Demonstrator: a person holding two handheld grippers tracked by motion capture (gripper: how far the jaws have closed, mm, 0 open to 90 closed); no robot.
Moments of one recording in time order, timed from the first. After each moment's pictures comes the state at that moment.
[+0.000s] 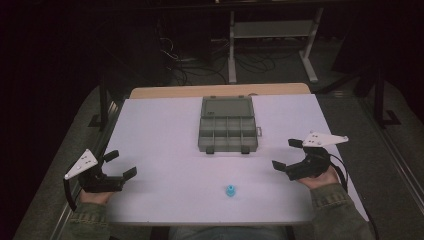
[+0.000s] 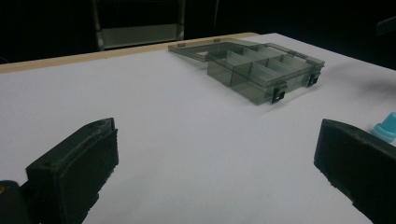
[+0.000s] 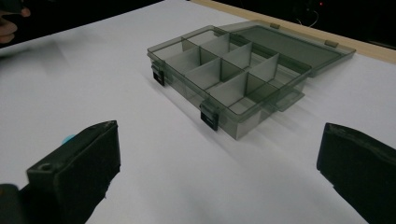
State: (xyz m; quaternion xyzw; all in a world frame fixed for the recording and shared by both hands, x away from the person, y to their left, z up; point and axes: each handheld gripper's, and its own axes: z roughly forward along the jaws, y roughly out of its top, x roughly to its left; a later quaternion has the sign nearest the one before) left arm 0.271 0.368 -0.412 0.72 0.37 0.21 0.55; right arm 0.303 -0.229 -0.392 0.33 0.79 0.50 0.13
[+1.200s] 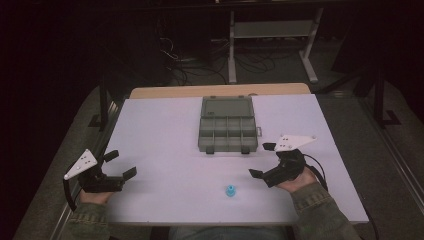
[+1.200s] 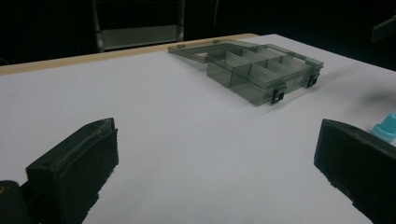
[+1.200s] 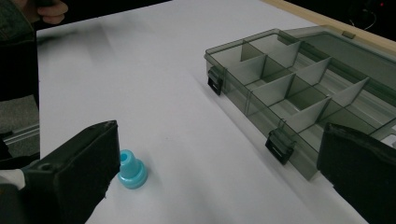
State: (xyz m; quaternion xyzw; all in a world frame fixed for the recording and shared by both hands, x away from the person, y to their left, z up) left arm 0.270 0.367 -0.411 0.72 0.37 0.21 0.55; right arm 0.300 -0.169 -0.387 0.26 0.83 0.49 0.10
